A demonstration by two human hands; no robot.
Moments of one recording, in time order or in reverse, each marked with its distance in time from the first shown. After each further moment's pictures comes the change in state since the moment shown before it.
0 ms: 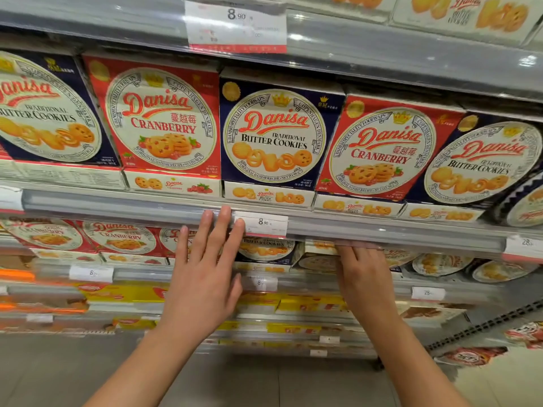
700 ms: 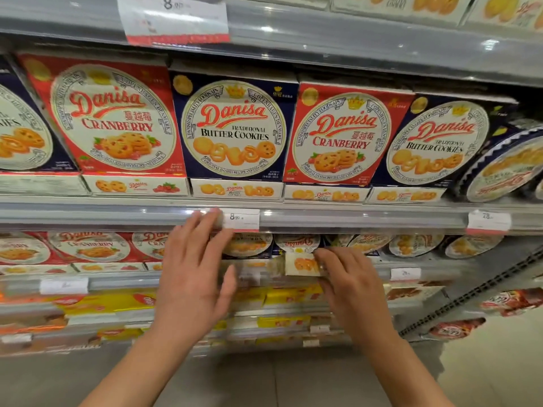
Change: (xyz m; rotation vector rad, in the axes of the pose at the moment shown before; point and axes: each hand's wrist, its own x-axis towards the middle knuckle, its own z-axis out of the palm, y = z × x) left_hand 0.004 0.022 -0.003 -0.323 0.235 0.081; right_hand -0.042 -0.001 -0.035 0.175 0.044 -0.036
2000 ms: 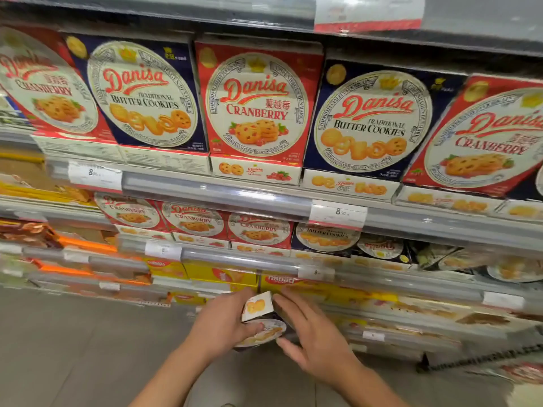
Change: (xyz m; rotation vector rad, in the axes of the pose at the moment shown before) left_hand -0.113 -0.101 0.001 -0.111 -0.758 -0.489; right_hand -0.030 -0.152 0.106 0.437 -0.666 -0.190
